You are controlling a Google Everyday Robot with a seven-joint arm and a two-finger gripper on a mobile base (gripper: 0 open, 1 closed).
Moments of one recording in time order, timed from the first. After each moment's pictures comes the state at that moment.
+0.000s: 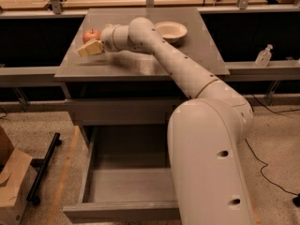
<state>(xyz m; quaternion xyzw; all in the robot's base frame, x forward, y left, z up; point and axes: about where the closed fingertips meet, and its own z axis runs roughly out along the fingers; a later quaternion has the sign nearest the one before) 0.865 0.210 0.872 -0.43 0.66 0.27 0.55</state>
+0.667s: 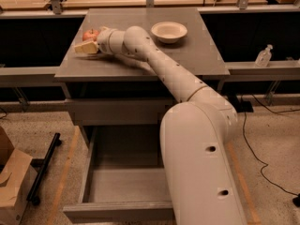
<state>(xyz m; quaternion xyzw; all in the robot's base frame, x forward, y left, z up) 0.892 0.229 0.863 -0.39 0.65 0.28 0.59</state>
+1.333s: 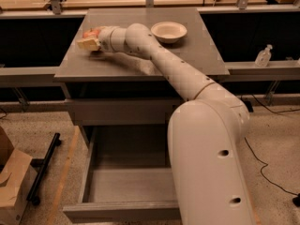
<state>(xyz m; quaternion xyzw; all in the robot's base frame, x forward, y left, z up) 0.882 0.217 0.875 -0.39 0.66 0.27 0.59</state>
